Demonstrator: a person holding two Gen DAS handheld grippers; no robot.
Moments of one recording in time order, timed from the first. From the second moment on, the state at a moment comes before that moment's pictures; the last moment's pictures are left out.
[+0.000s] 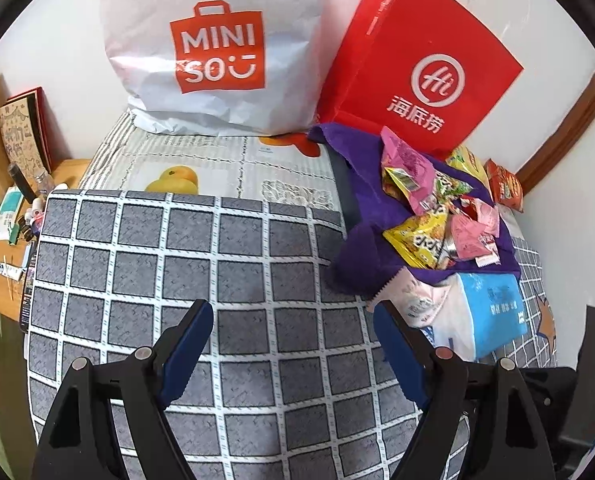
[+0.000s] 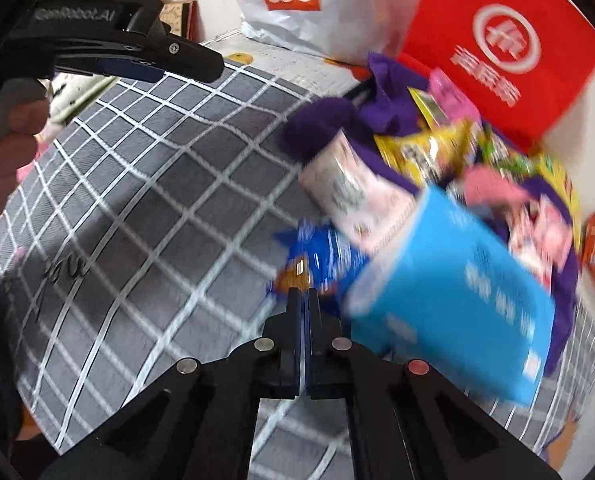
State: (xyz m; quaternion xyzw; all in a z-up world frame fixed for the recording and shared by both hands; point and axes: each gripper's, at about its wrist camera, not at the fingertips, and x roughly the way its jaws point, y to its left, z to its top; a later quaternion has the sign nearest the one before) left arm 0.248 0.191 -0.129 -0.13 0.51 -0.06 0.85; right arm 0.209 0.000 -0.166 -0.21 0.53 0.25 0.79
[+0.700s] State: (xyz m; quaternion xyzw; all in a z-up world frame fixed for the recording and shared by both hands) left arm 0.225 0.200 -0.138 -0.13 0.51 -0.06 0.85; right arm 0.186 0.027 -0.192 -0.22 0.46 0.20 0.84
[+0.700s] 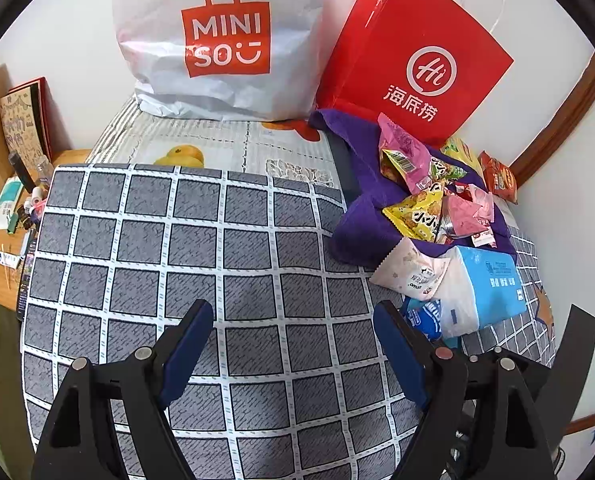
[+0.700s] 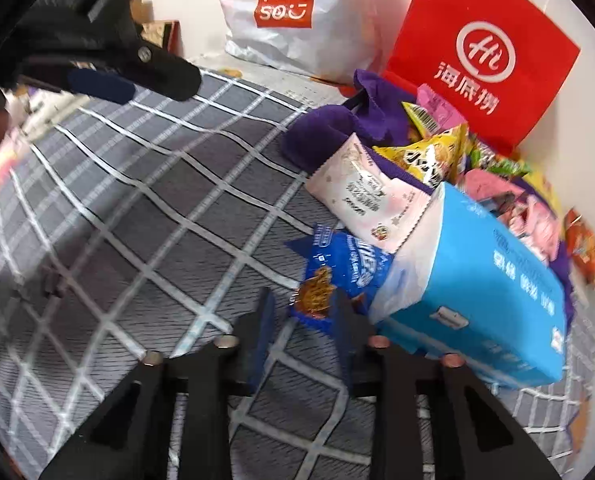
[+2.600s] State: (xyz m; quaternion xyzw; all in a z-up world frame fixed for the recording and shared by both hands) left arm 0.265 0.084 -0.163 -0.05 0.51 -0.12 0.85; right arm 0.128 -0.123 -0.168 -0.03 0.46 0.22 0.86
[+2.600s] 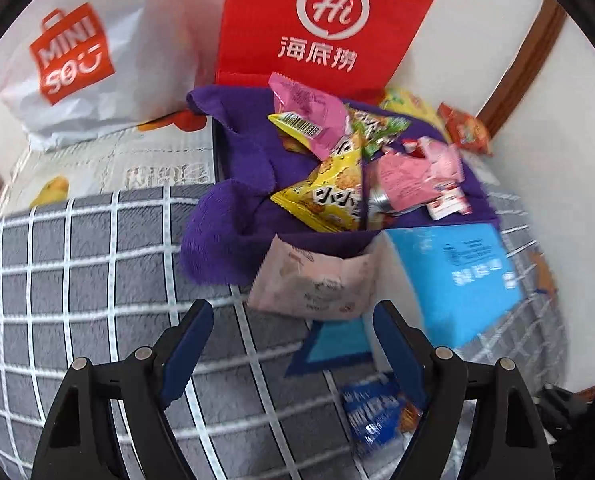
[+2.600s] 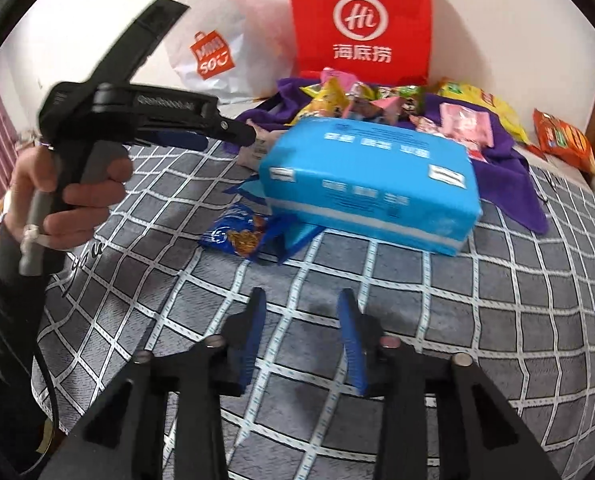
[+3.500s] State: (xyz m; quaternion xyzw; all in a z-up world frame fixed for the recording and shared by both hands) left arm 0.234 0.118 -0.158 -0.07 0.51 -0.11 0.85; right arm 0.174 -0.070 -0.182 0.00 0.49 0.23 0.84
